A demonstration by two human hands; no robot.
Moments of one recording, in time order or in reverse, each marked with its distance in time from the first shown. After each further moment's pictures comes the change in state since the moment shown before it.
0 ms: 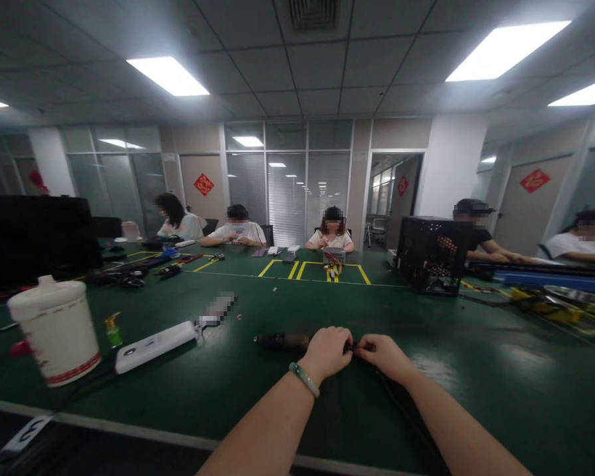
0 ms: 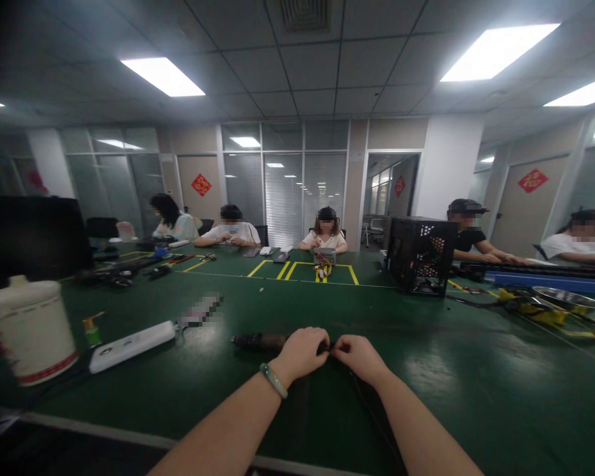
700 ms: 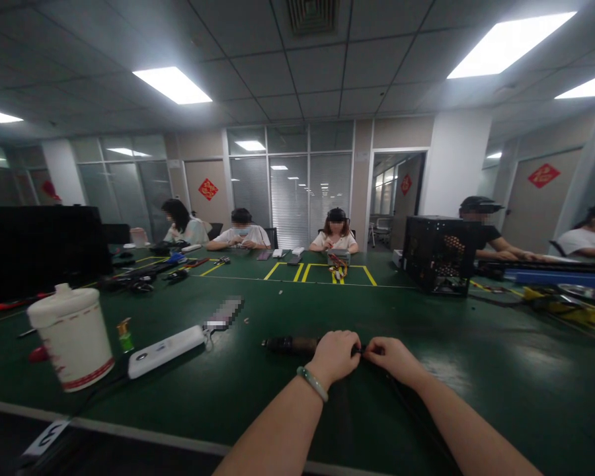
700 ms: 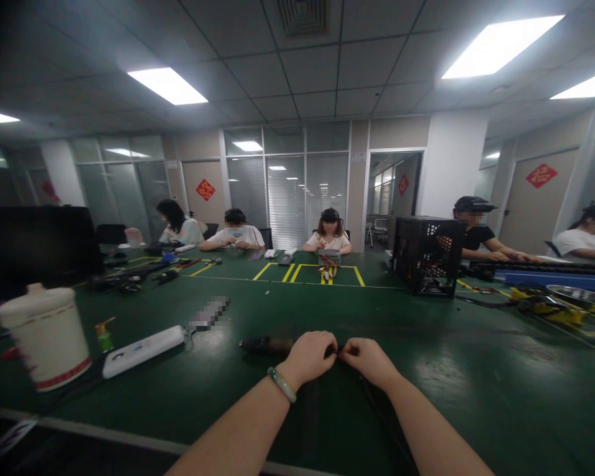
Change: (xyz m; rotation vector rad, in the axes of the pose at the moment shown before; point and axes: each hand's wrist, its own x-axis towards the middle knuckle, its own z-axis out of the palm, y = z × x) left_hand 0.001 -0.007 0.004 -0.031 0.029 0.046; right_hand -0.003 -0.007 -0.005 0.004 -0.002 0.026
